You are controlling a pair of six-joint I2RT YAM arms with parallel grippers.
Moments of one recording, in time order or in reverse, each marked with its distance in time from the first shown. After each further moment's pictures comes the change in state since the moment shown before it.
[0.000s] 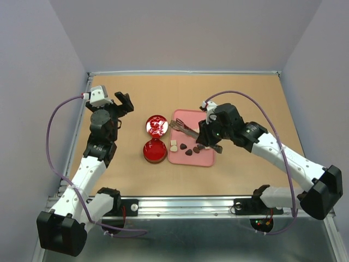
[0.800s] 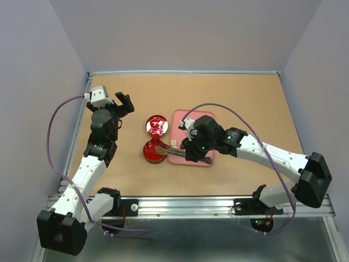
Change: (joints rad) left arm 0.000 0.011 0.000 -0.018 0.000 -0.008; right arm 0.224 0.108 0.000 -0.001 -0.092 -0.081
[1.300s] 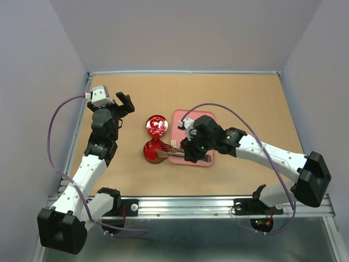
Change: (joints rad) left arm 0.000 0.013 0.000 0.000 0.000 0.000; right arm 0.000 0.016 0.000 0.011 0.003 -0.016
